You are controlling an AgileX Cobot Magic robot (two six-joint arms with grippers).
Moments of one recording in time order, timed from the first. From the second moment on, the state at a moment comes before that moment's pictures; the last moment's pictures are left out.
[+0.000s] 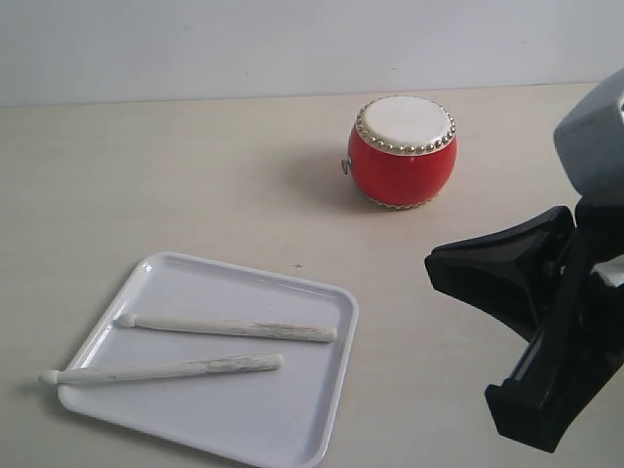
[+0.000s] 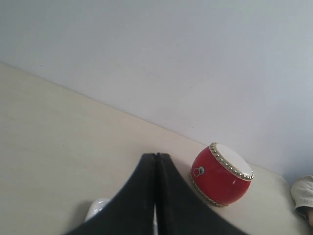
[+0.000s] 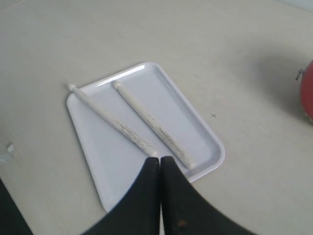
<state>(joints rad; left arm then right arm) -0.15 0.01 0.00 -1.01 0.17 0.47 0.95 0.81 -0.53 -0.10 0.41 0.21</state>
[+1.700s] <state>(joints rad) -0.15 0.01 0.00 0.06 0.22 -0.10 0.95 0.81 -0.53 -0.10 0.41 0.21</state>
